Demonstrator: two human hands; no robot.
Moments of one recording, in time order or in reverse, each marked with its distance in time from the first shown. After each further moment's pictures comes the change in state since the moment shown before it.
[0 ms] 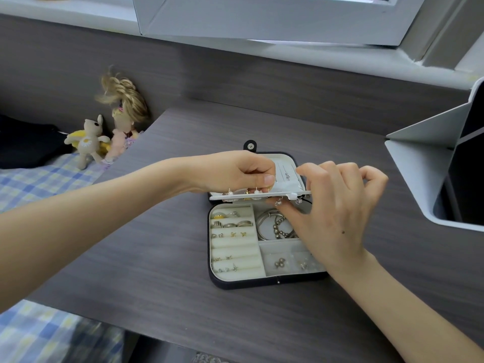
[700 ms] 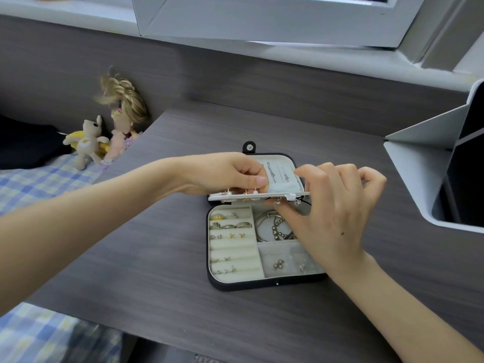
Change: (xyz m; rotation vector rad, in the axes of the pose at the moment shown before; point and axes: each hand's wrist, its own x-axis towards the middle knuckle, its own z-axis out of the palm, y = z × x) left_hand -0.002 -0.001 -0.002 -0.202 -0.042 -0.108; right_hand 0.000 0.000 0.000 0.027 0.001 0.008
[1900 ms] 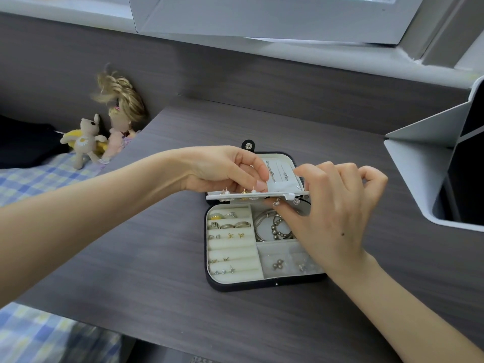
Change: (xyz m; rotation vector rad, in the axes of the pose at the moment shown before) left_hand 0.011 -0.006 -0.008 -0.494 -0.054 -0.145; right_hand 0.000 -0.001 -0.001 0.005 0.011 -0.009
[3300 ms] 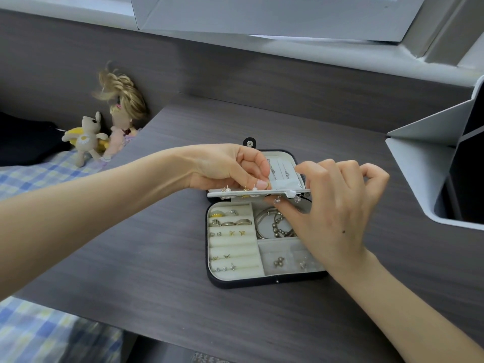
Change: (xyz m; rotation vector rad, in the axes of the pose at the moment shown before) left_hand 0.005 -0.005 -0.003 -0.082 -0.035 0.049; right_hand -0.001 0.001 0.002 -0.025 -0.007 -0.004
